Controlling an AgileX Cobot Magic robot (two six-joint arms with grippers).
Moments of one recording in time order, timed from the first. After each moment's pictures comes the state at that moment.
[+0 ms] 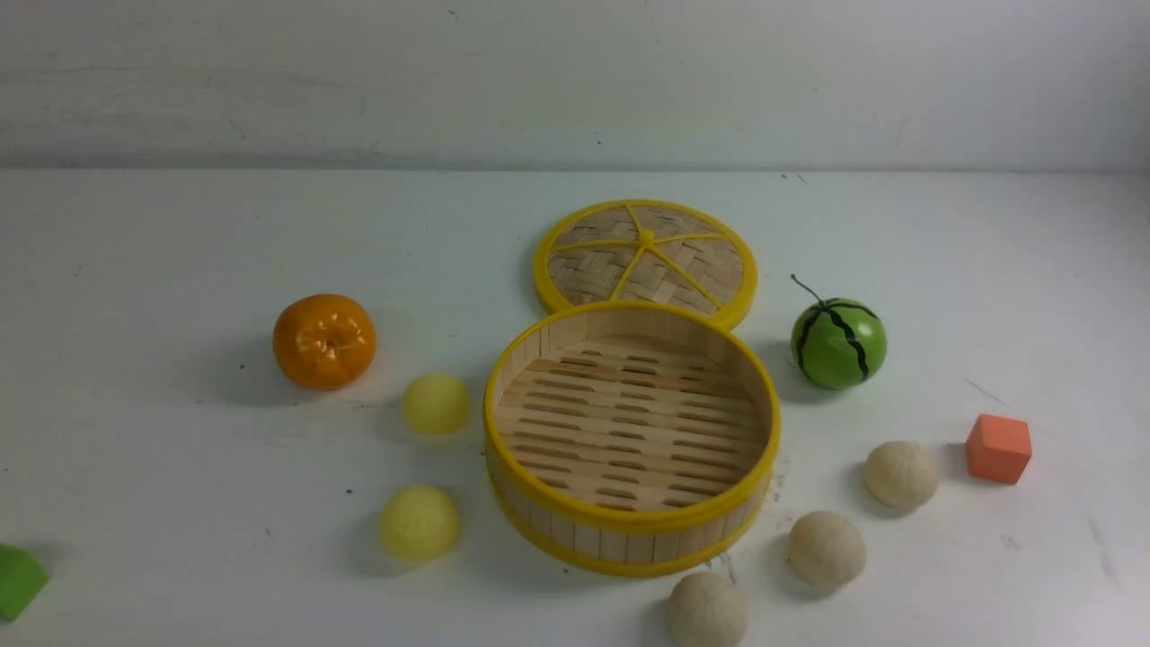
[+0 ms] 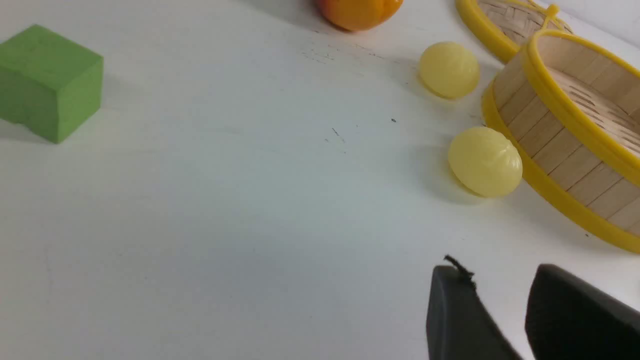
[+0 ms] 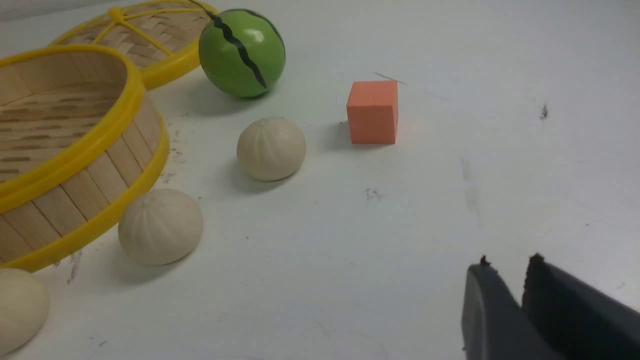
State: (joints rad) right arm 0.02 -0.01 0.02 -0.09 0.39 0.26; left arm -0.16 -0.01 0.03 -0.13 0.38 -0.31
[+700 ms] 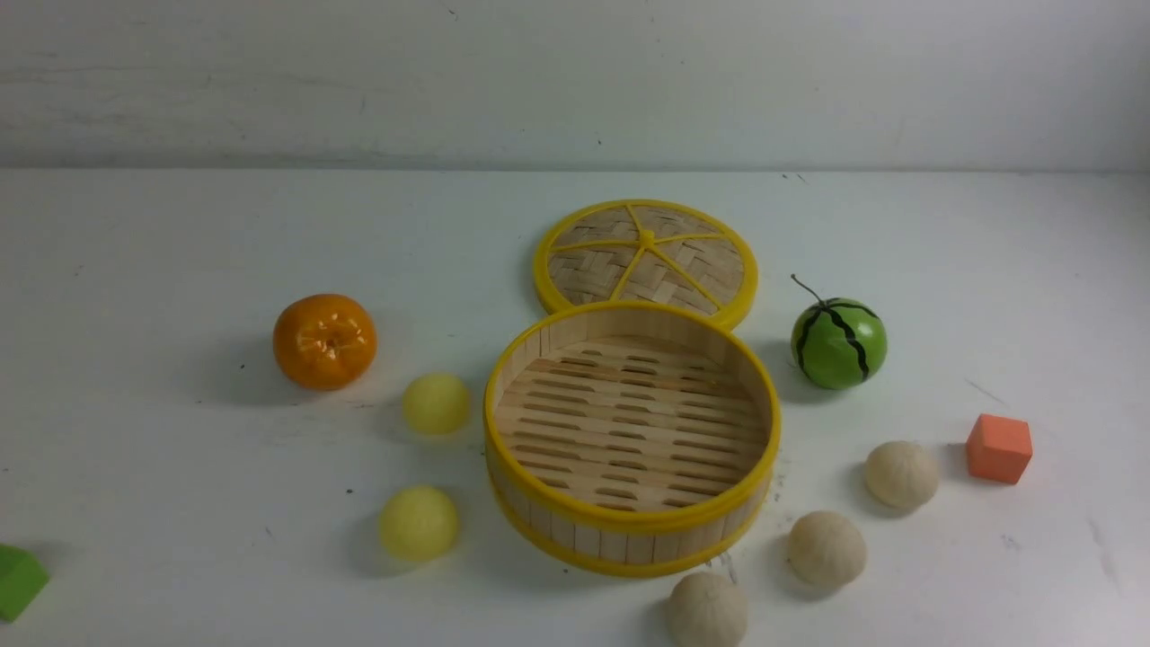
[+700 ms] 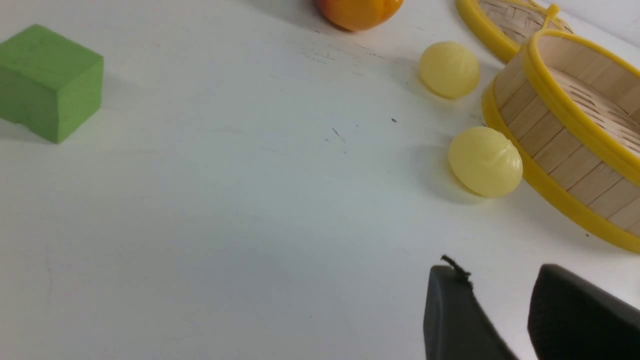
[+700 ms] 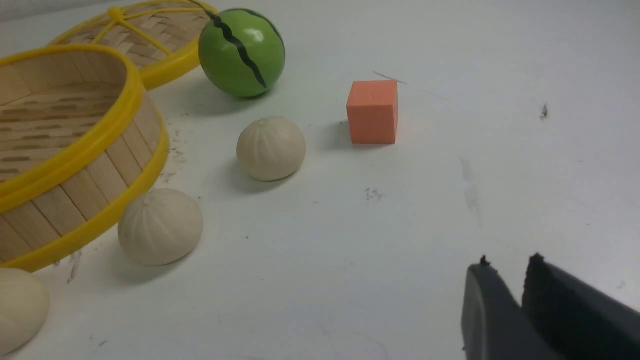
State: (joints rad) right arm 0.02 -0.01 0.02 -0.09 0.39 0.26; left arm -0.16 -0.01 0.03 -0.13 0.38 -0.31
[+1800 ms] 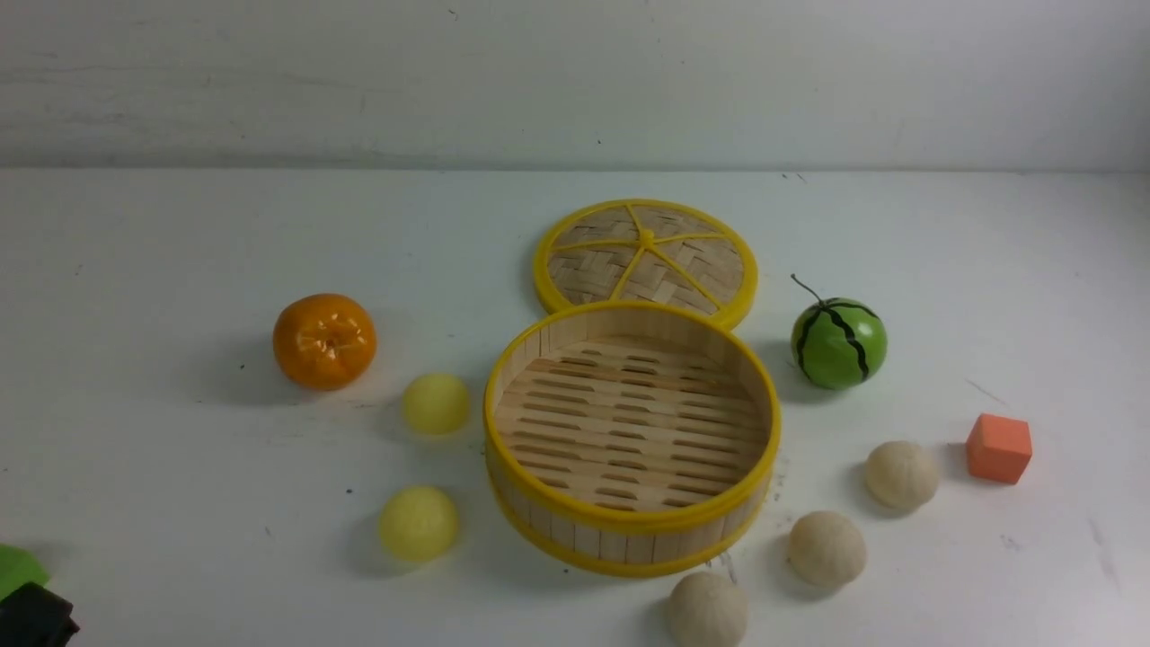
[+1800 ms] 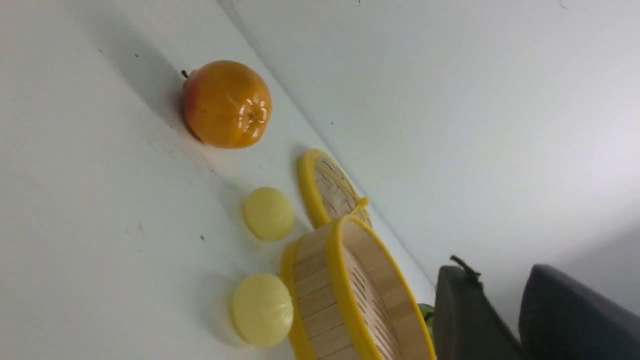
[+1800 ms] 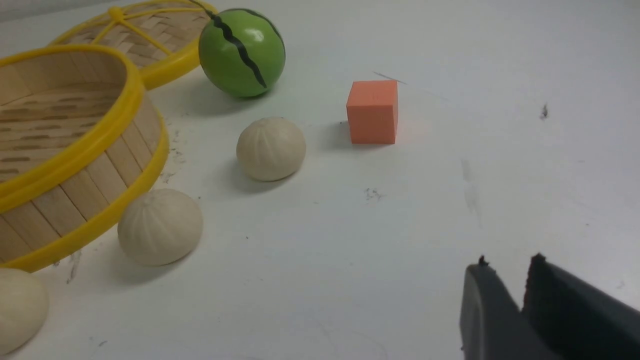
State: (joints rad) right arm 0.02 -0.01 0.02 -0.09 0.39 0.26; left arm -0.16 -0.01 -0.03 -0.50 0.11 -0.49
